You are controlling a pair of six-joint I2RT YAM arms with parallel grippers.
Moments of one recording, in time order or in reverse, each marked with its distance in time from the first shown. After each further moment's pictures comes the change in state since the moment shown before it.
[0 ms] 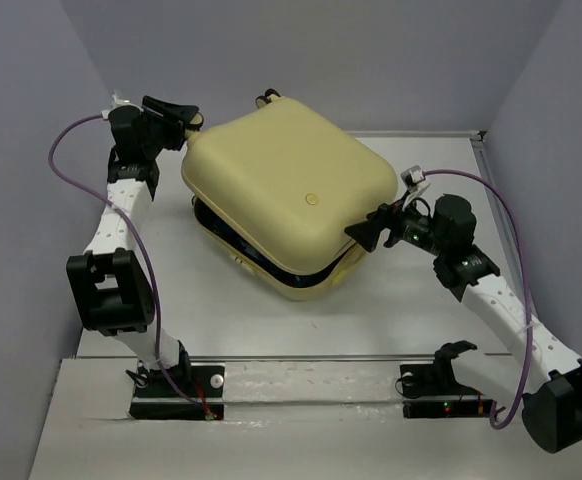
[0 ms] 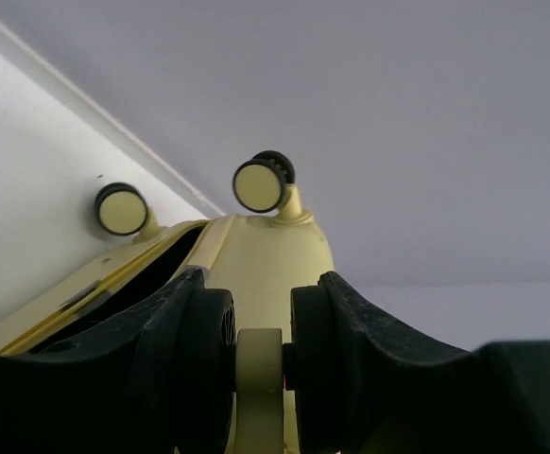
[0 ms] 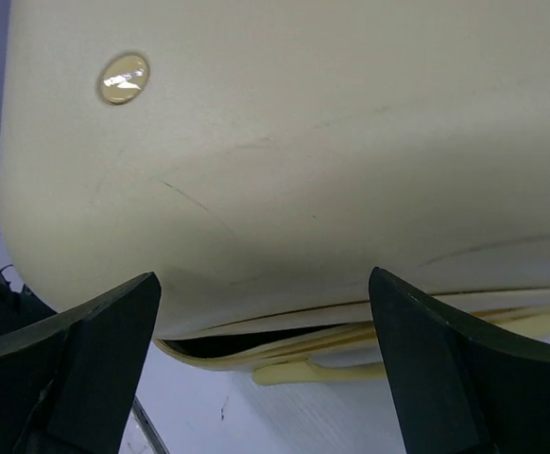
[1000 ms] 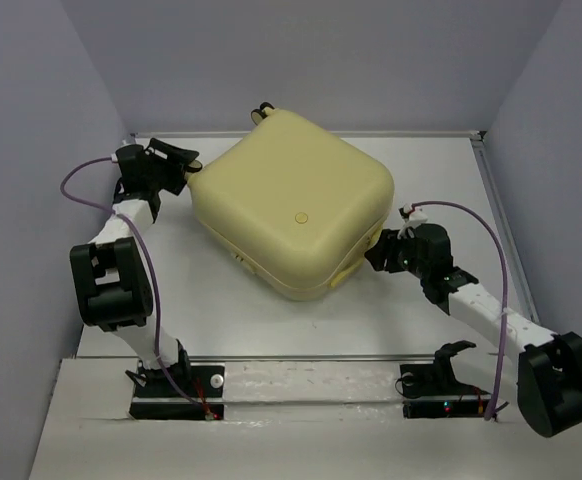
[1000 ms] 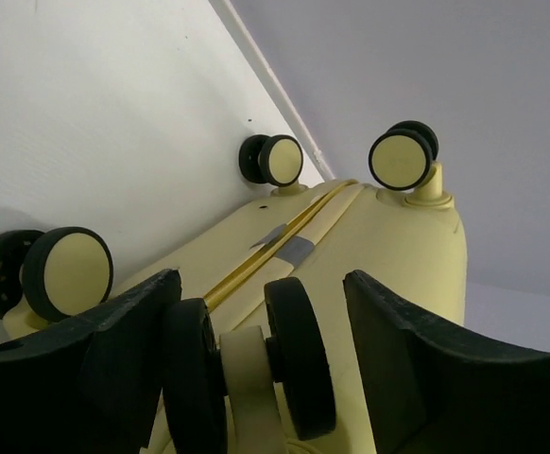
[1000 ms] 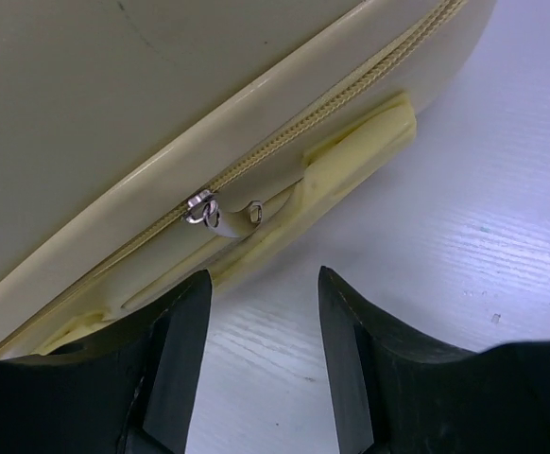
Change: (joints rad) left arm 0.081 0.042 -0.293 0.057 0.037 0.072; right arm 0.000 0.057 -0.288 0.024 0.361 -0.014
